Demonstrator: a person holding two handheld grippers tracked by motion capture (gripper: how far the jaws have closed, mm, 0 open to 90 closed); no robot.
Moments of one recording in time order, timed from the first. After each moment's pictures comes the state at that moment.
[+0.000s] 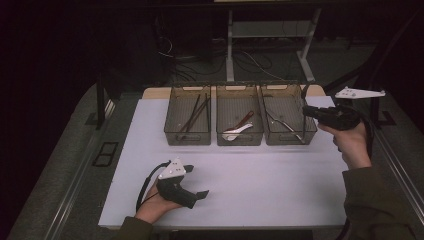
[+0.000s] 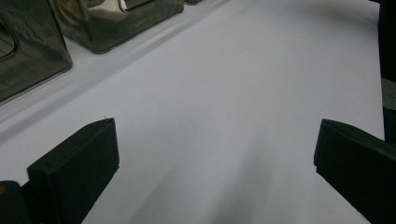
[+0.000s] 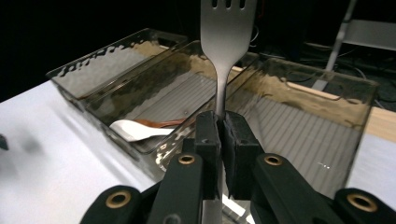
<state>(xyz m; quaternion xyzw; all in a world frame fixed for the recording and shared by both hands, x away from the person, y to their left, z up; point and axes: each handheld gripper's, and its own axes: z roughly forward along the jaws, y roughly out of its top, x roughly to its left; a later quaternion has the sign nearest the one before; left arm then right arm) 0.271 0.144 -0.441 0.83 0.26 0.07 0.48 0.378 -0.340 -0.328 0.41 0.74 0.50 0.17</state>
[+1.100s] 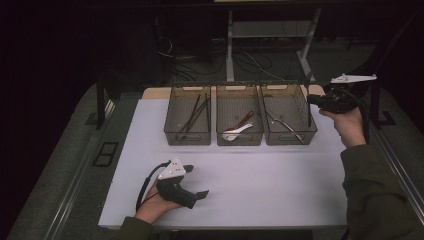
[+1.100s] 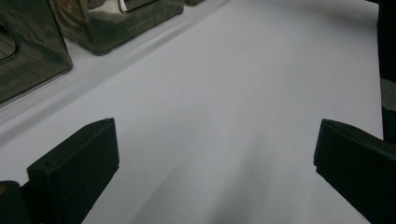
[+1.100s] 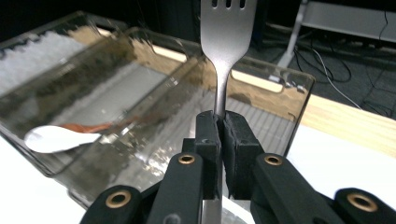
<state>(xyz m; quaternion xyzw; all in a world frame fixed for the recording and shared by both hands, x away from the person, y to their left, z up) 0.270 0.144 -0.440 0.83 0.26 0.07 0.49 0.435 -0.354 -0.334 0.46 0.75 0.44 0.20</state>
